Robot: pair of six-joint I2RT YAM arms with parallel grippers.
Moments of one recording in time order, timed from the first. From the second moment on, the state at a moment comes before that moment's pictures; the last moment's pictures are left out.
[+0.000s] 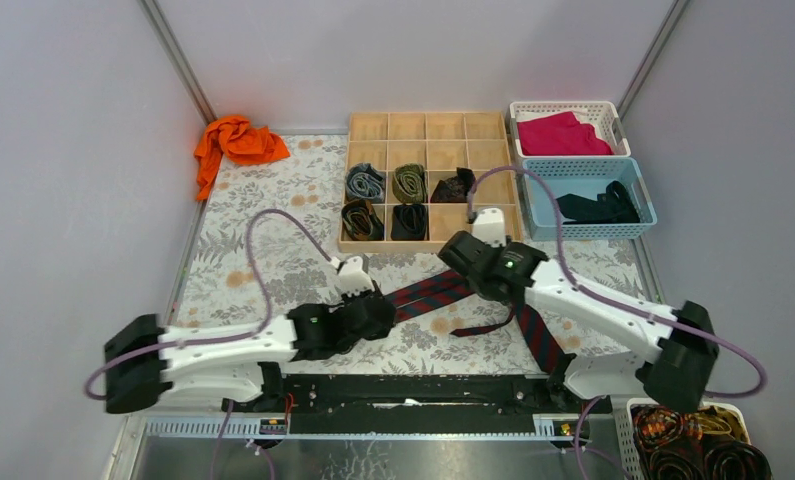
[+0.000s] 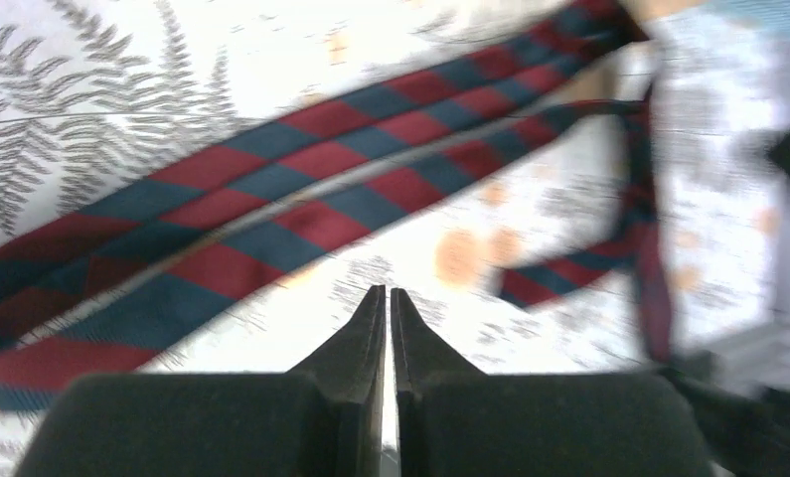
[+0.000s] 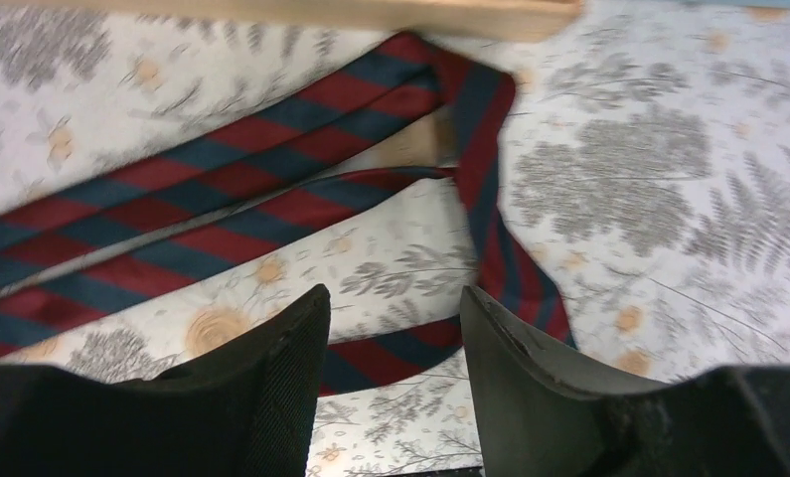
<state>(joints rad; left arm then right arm) -1.19 1.17 0.56 -0.24 -0.53 -1.21 0.94 1.24 1.06 -1.00 0.70 0.76</state>
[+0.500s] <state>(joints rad) -1.43 0.66 1.02 -0.89 -0.97 -1.31 1.26 1.55 1.09 -0.59 0.37 0.47</state>
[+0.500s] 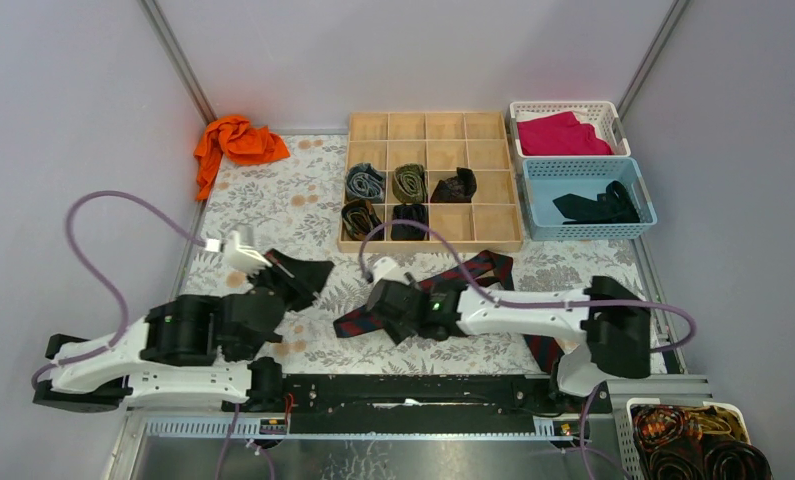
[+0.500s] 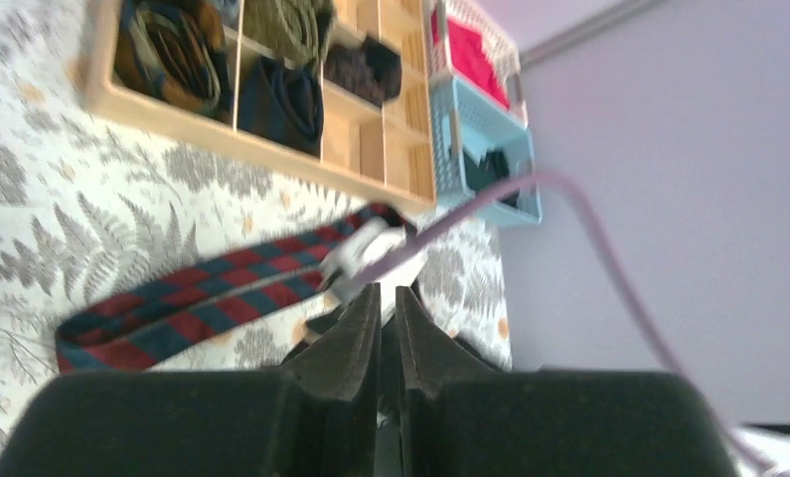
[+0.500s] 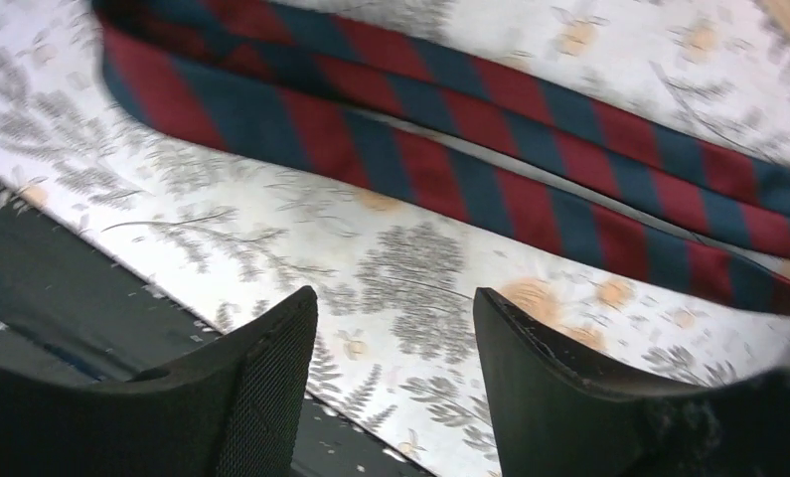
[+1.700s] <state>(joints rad) -1.43 0.50 1.10 -1.28 -1.16 -1.45 1.36 2.13 1.54 -0.50 0.51 0.50</state>
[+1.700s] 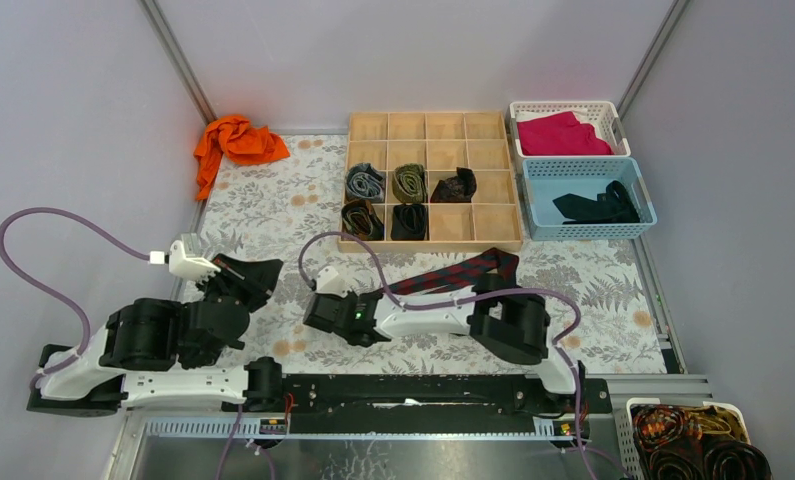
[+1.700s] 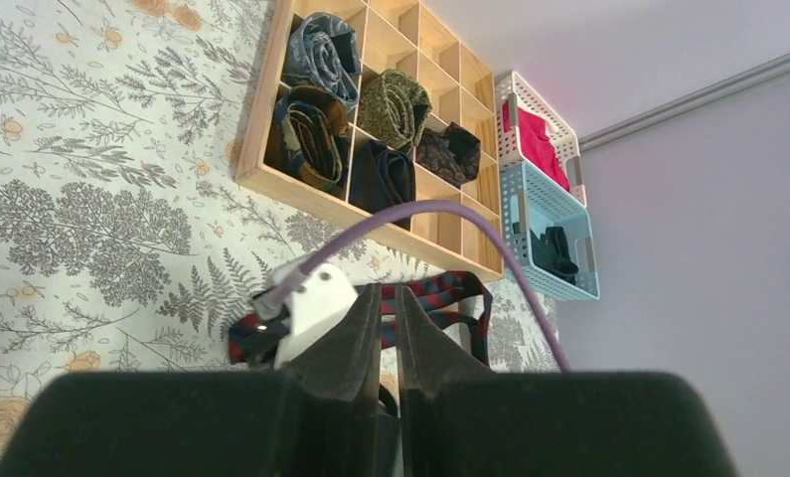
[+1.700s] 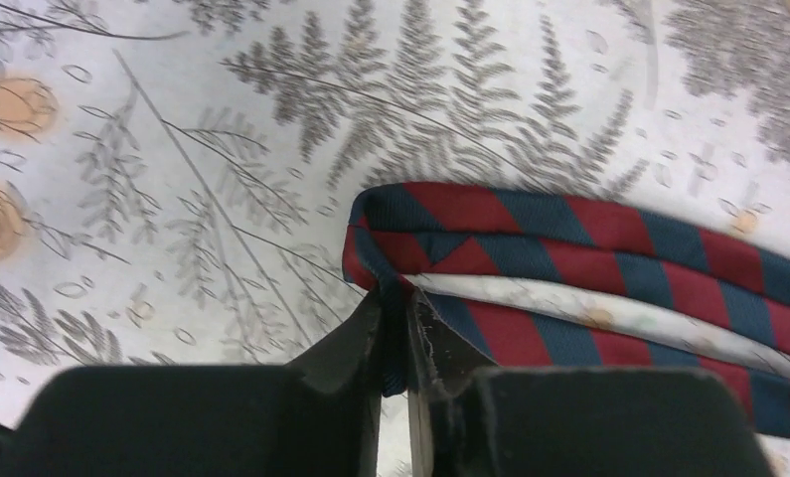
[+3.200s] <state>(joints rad) -1.43 0.96 1.26 -0.71 -1.14 -0.90 1.35 0.89 2.11 -0.70 0.78 0.01</state>
